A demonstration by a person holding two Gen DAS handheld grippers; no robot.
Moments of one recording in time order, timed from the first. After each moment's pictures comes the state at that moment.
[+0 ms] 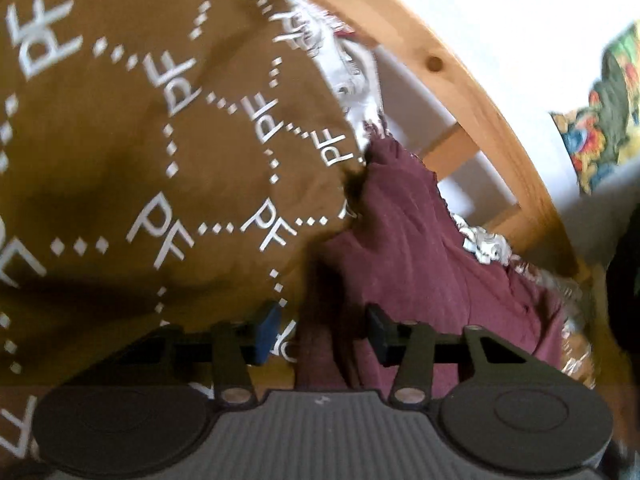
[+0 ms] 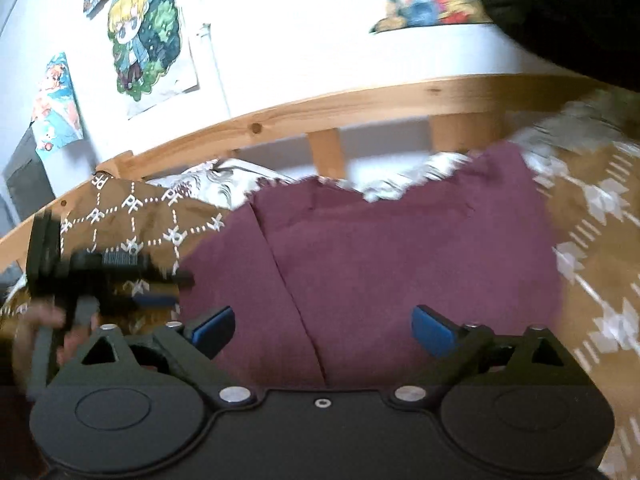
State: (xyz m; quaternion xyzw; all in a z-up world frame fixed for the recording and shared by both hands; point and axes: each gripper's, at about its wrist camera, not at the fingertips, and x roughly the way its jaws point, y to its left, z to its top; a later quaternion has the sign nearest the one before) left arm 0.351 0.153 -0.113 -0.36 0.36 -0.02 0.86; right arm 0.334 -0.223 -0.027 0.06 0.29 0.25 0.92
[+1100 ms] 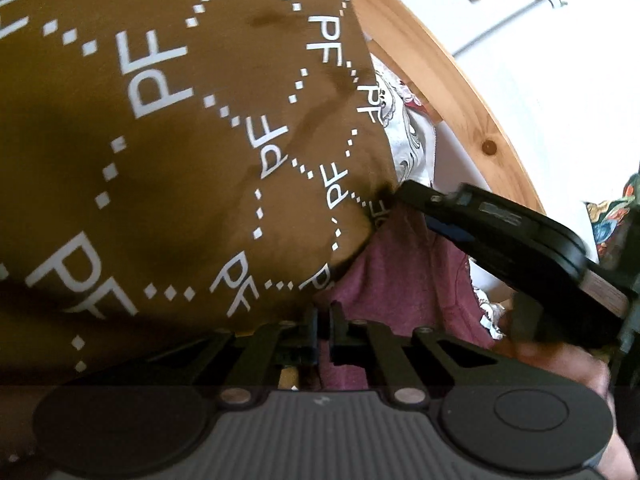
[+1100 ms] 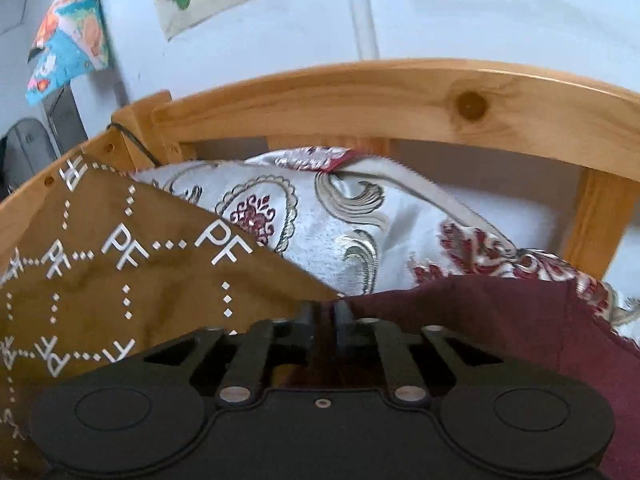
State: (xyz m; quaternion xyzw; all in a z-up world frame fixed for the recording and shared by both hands) left arm 0.335 0.181 -0.097 -0.42 0.32 0.07 0.85; right arm 0.524 0.031 -0.035 -0.02 0.33 0.36 0.87
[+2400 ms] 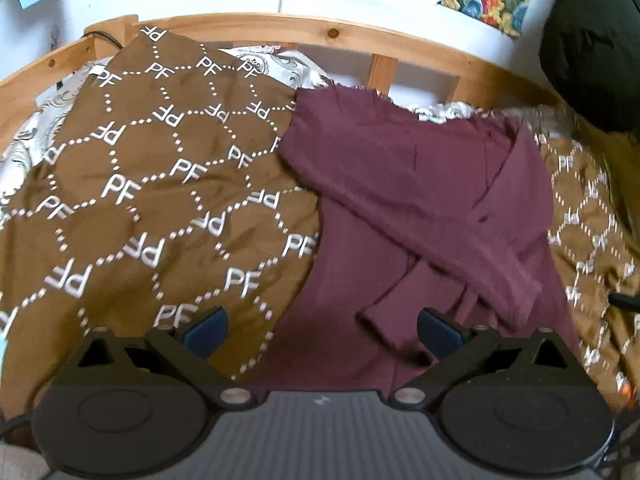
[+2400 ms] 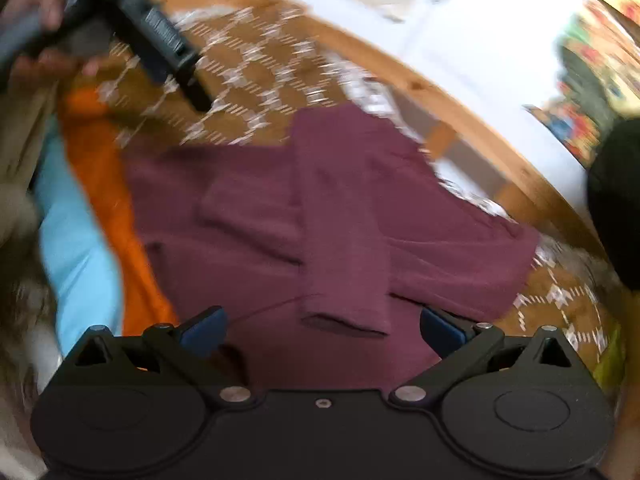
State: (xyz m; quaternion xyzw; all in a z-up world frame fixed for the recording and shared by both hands) left arm 0.129 0.066 -0.016 -0.07 0.41 0.03 0.91; right arm 0.116 -0.222 -0.049 -0.35 0.24 0.31 0.85
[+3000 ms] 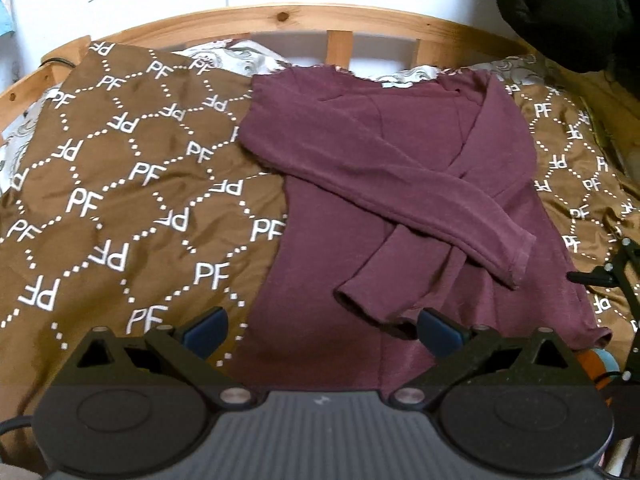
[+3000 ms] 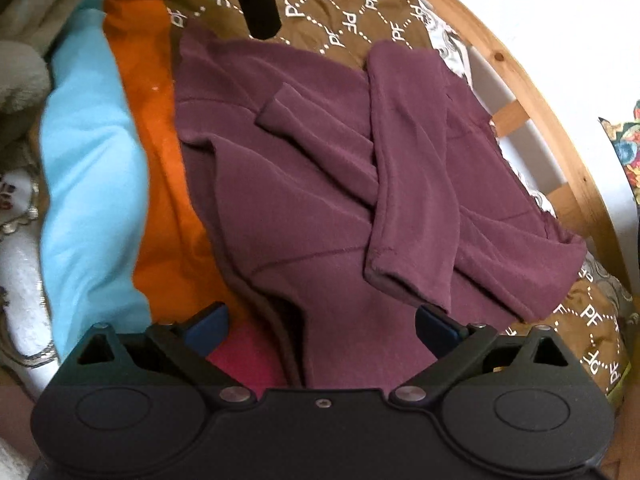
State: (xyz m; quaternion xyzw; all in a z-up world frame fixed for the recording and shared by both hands) left arm 0.133 0.034 -0.032 -0.01 0.42 -0.01 0.91; right arm 0.116 -0.182 -0.108 -0.46 0.29 0.30 0.79
